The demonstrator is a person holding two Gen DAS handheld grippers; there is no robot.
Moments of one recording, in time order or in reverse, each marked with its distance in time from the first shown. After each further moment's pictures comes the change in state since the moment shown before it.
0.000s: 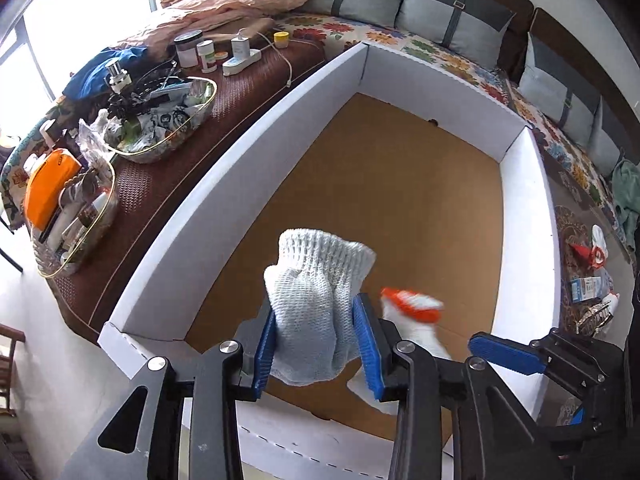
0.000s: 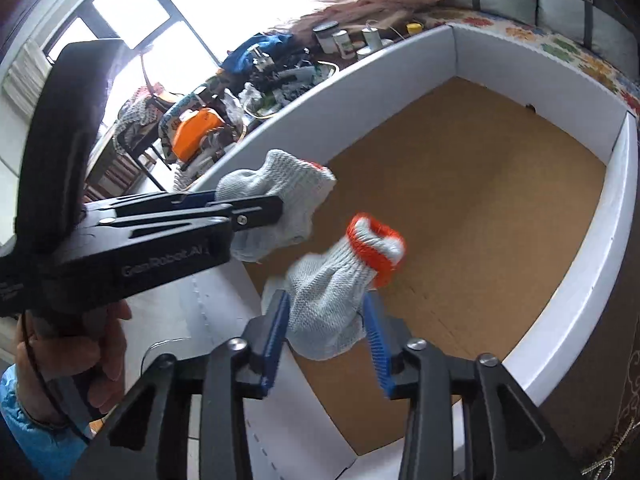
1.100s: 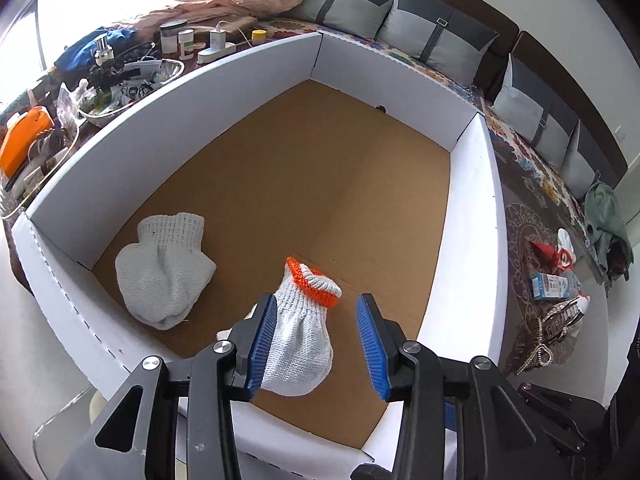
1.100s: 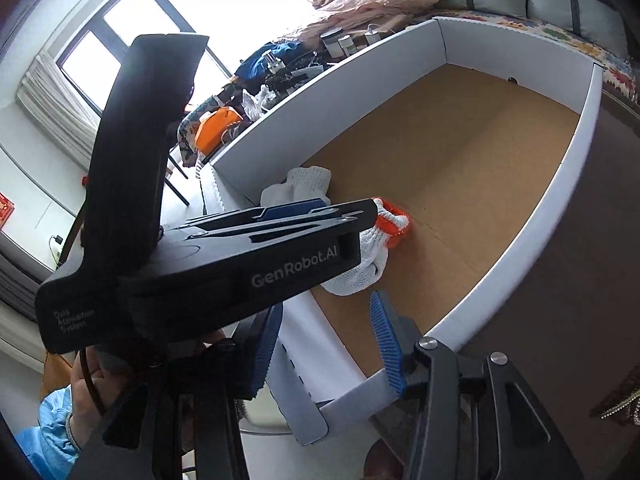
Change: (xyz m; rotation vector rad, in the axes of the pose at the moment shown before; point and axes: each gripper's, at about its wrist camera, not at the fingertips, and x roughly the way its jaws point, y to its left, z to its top) left arm 0.004 -0.064 -0.061 -0.094 -0.067 -0.159; right arm -0.035 0.014 -0.070 0.010 -0.044 0.065
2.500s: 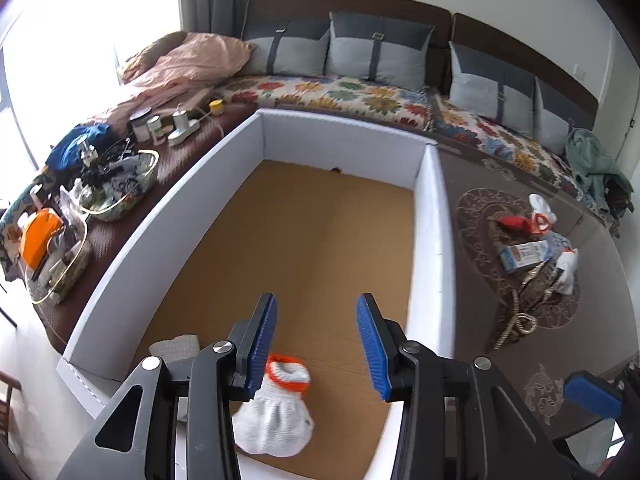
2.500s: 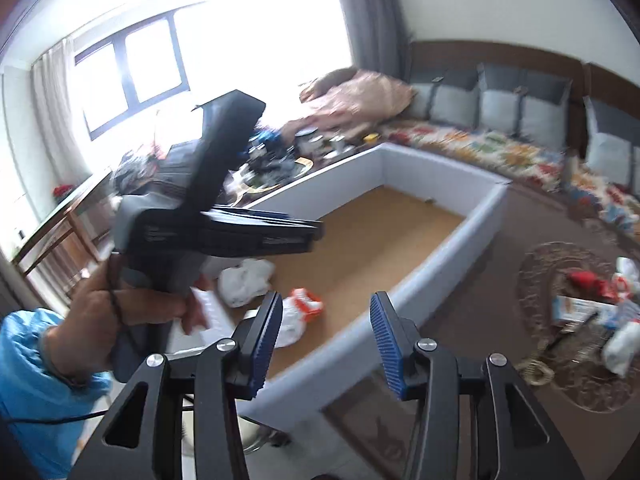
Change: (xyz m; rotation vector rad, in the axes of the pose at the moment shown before) left arm -0.073 -0.090 -0.020 0.284 -0.161 0.056; right arm -0.151 0.013 -0.079 -0.120 -0.412 -0.270
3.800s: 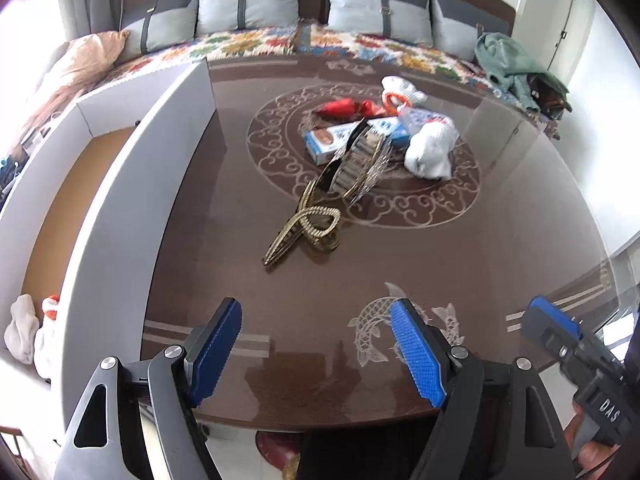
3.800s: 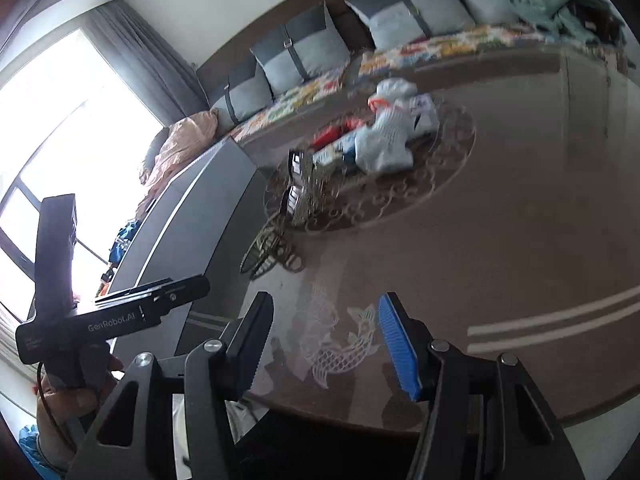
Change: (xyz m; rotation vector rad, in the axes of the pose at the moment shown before) left arm 0.017 -0.229 -0.076 0.221 0.181 -0.181; right arm -0.157 -0.210 -0.171 0.659 -0.027 -0.267
